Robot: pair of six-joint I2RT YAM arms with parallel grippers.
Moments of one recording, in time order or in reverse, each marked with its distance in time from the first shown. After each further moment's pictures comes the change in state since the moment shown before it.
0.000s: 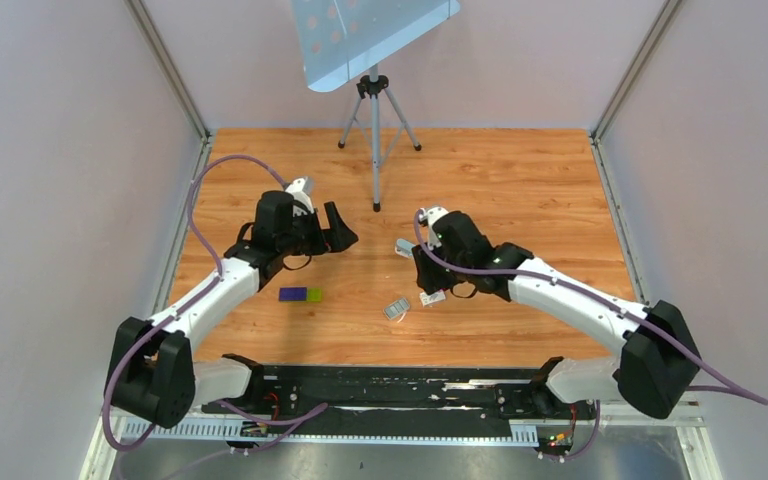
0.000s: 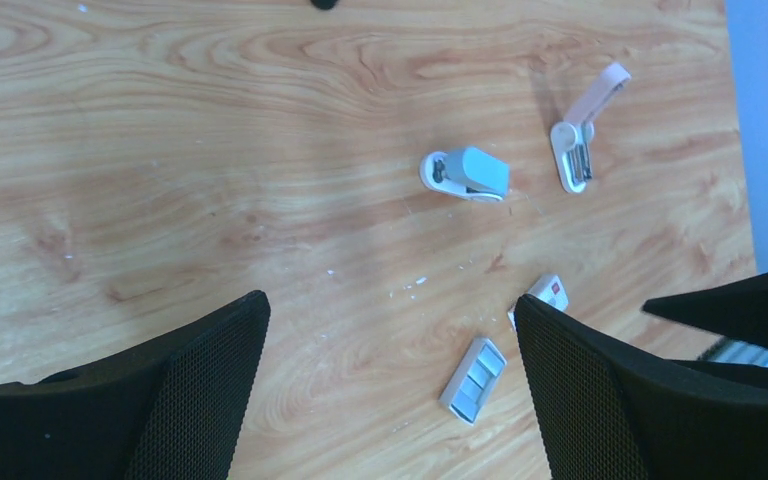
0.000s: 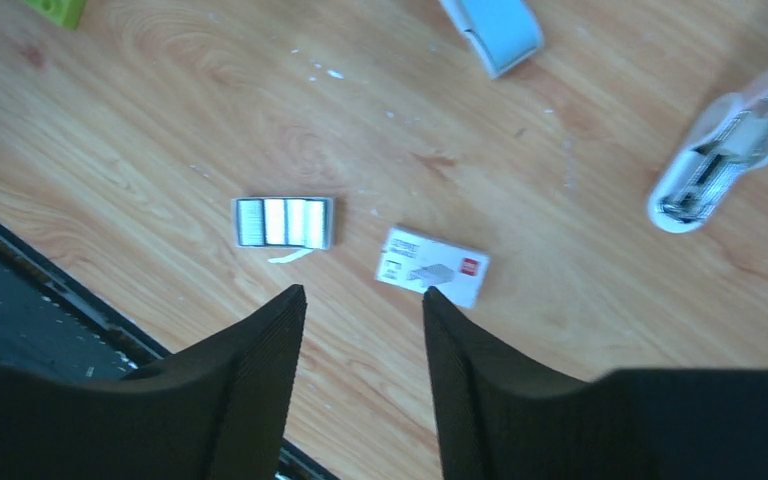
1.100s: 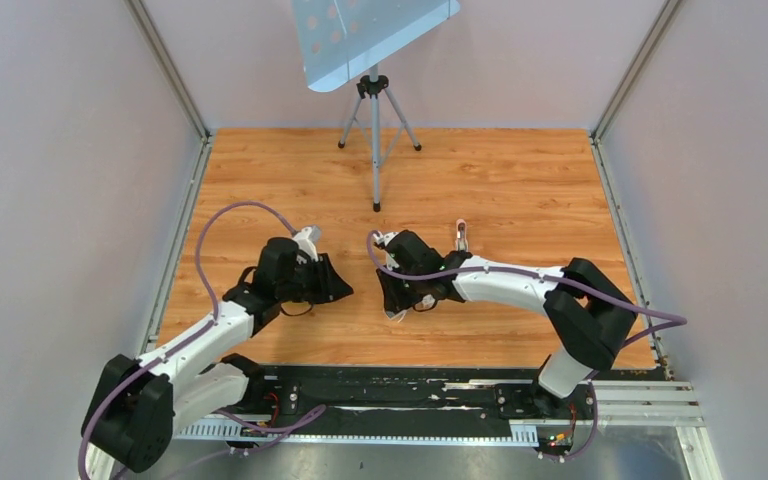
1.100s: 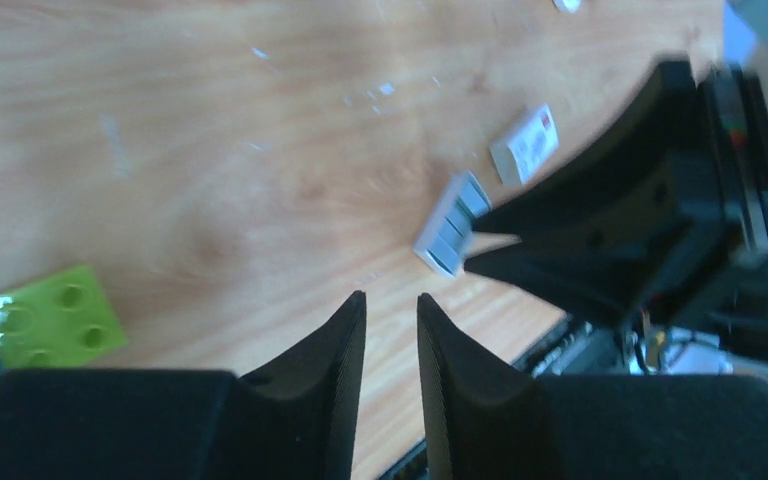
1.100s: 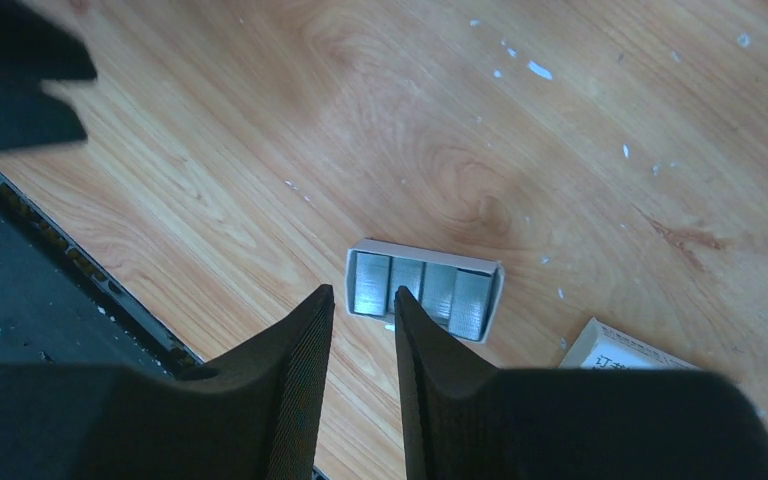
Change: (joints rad) left arm -0.076 -0.233 -0.299 -0.019 0.100 -0.102; right arm 0.182 0.348 0.063 0.183 -0.095 0.126
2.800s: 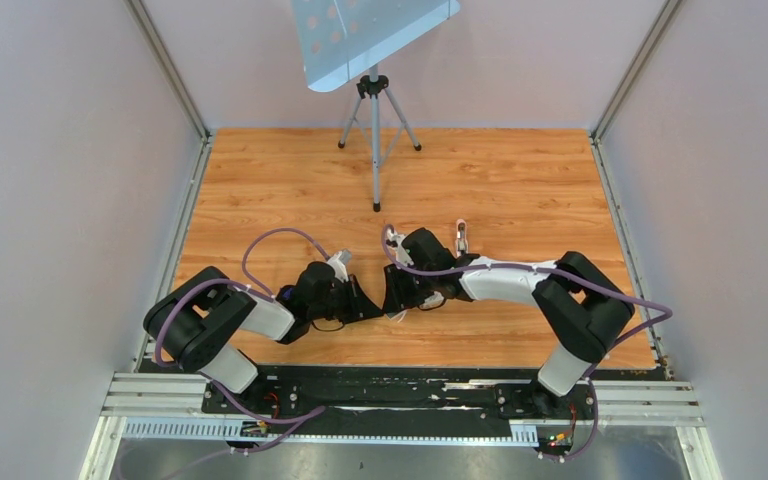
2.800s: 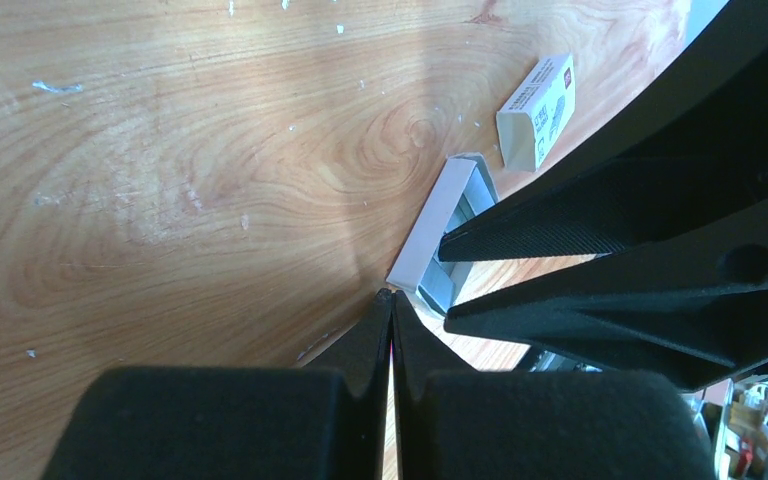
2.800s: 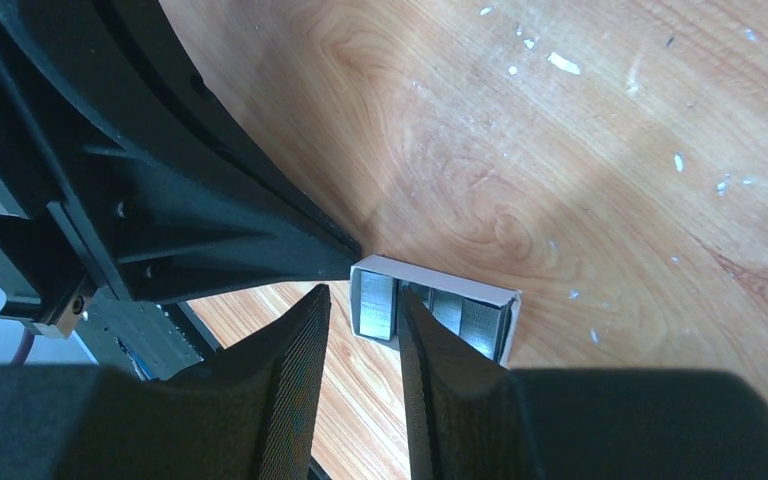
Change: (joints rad) left arm -0.268 0.558 -0.164 0.785 -0.021 -0.328; right arm -0.119 0.029 -0.129 0.212 -0.238 0.090
